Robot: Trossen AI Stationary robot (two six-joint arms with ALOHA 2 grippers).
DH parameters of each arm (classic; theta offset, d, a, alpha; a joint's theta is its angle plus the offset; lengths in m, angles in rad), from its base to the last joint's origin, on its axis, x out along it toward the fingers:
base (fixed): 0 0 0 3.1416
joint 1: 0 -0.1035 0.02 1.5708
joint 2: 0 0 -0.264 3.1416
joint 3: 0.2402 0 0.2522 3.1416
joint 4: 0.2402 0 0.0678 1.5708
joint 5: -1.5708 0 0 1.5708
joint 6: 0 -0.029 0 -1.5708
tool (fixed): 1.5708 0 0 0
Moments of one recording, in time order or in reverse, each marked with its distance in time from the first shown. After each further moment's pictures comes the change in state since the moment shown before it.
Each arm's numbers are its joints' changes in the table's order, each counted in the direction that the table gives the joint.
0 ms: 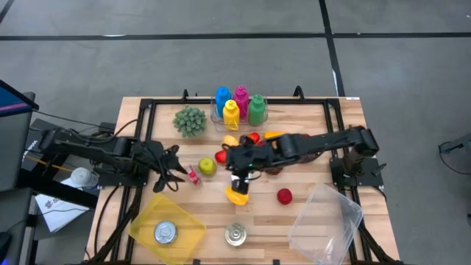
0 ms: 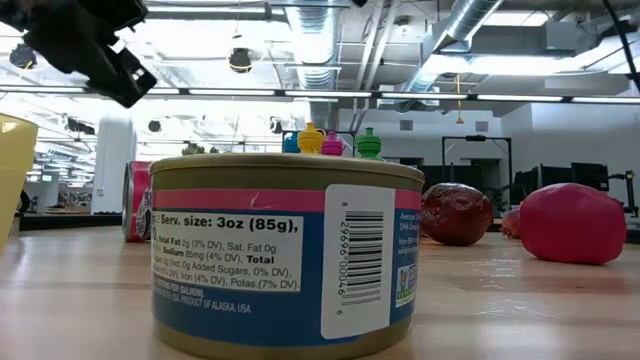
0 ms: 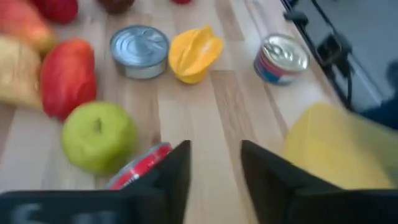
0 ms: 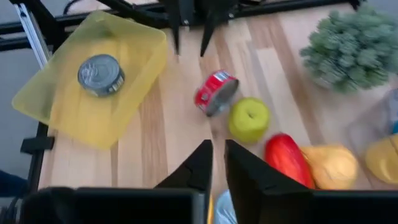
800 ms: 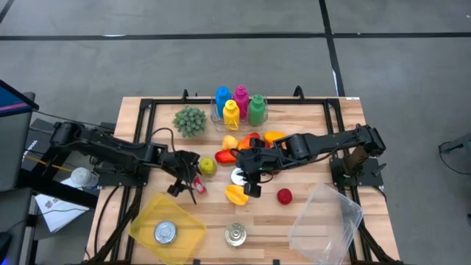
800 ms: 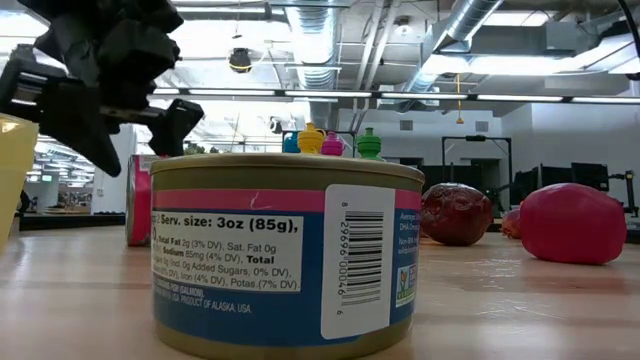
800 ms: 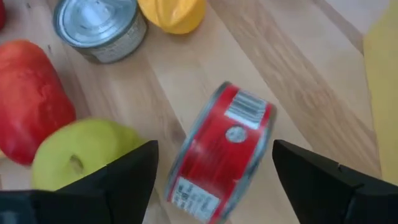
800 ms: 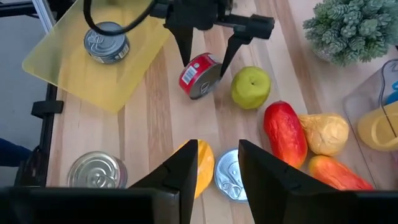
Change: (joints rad) left arm -0.013 0.461 -0.001 -0.217 0.021 -0.454; right arm -0.041 -0.061 0.000 0.152 0.000 -0.021
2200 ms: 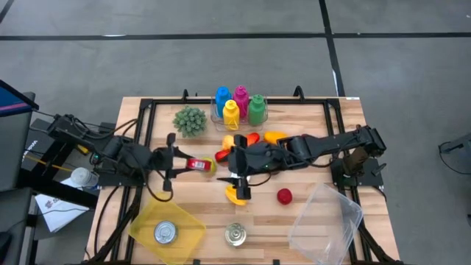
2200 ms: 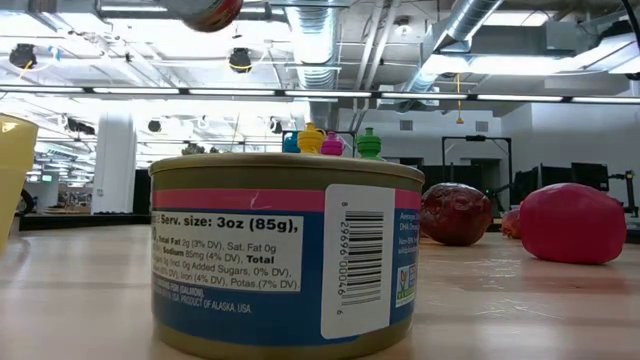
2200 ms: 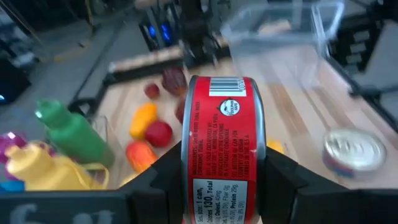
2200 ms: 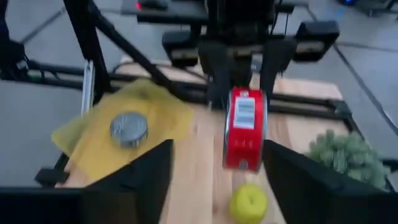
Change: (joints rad) left arm 0.299 -0.310 0.311 0.105 0.585 0.311; right arm -0.012 0.000 0.000 -0.405 -0.020 0.299
